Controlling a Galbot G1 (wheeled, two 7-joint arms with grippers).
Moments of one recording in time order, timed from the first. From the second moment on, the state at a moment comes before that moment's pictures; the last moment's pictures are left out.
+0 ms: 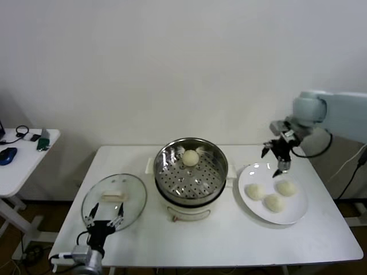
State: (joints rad) left arm 1.57 -1.45 -0.66 -1.87 -0.11 0.04 0.03; right arm 0.86 0.77 -1.91 1.35 0.63 -0.17 -0.93
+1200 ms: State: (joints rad) left arm 1.56 -1.45 -0.67 -1.85 -0.12 0.04 0.03; right arm 0.35 0.86 -1.52 1.05 0.47 -0.29 -0.82
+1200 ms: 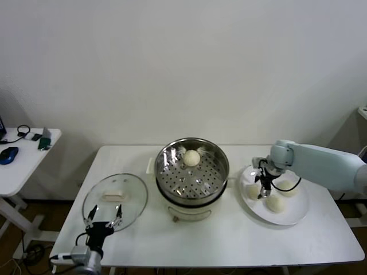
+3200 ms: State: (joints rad) left arm 1.57 -1.43 -0.69 -1.92 -0.16 0.06 0.03; right arm 0.71 1.36 -1.59 1.18 0.75 -0.32 -0.89
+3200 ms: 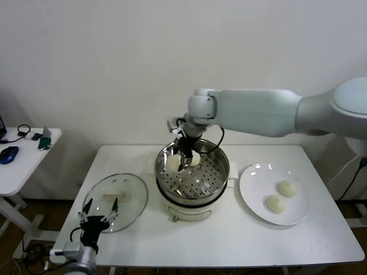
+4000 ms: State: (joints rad) left arm 1.56 -1.44 -0.68 -1.93 -0.15 0.07 0.04; right arm 0.69 1.29 -1.56 1.16 0.69 -0.26 -0.93
